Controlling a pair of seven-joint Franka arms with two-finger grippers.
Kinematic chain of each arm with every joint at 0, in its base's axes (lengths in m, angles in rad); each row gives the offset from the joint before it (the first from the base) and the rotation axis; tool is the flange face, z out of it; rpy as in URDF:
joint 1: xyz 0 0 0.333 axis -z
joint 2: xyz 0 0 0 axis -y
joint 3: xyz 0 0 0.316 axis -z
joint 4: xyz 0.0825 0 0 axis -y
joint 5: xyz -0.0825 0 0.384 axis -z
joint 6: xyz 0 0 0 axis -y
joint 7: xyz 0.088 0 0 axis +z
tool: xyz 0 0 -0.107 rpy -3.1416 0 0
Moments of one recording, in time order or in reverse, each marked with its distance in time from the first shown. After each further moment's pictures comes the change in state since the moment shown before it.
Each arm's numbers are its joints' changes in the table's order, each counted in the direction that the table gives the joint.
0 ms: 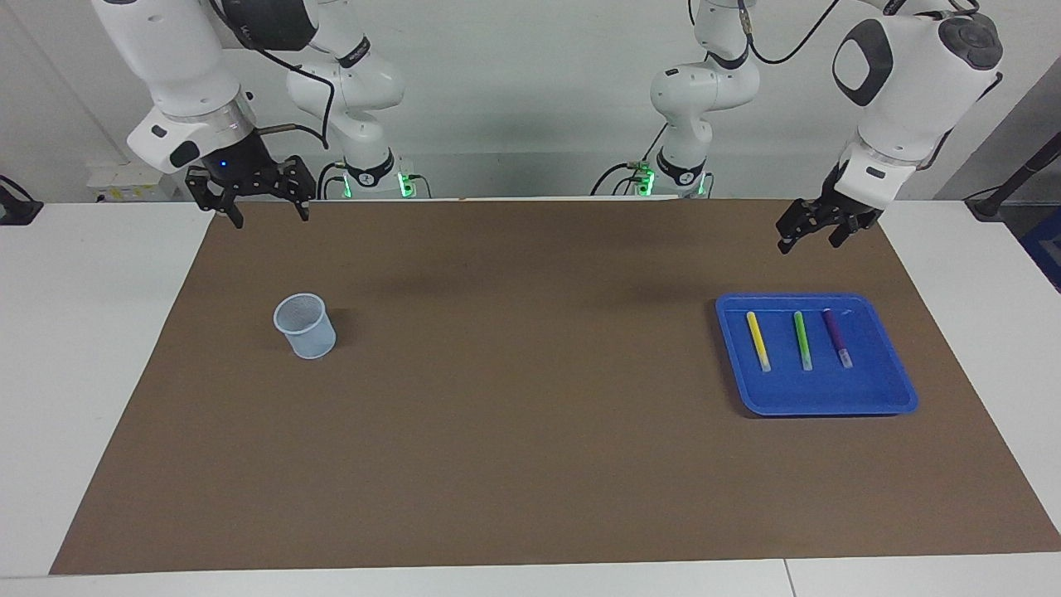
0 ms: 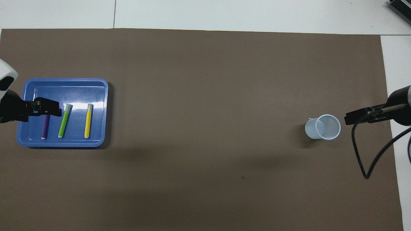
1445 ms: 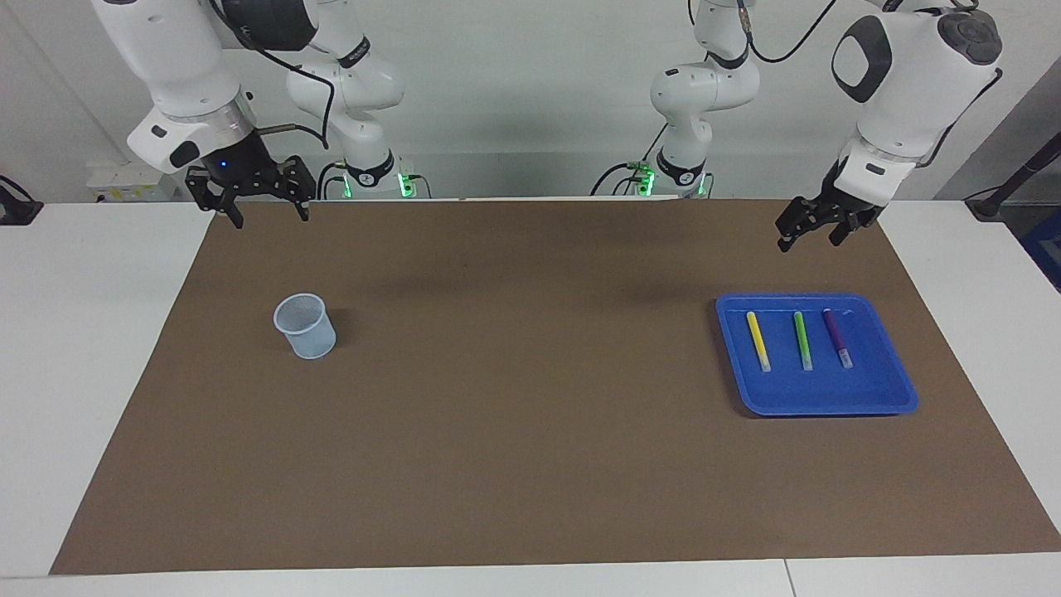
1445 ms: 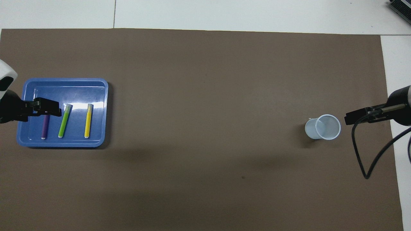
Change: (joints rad) left arm 0.001 0.006 0.003 0.000 0.000 0.000 0.000; right arm 0.000 0.000 0.000 0.000 0.000 0.000 0.000
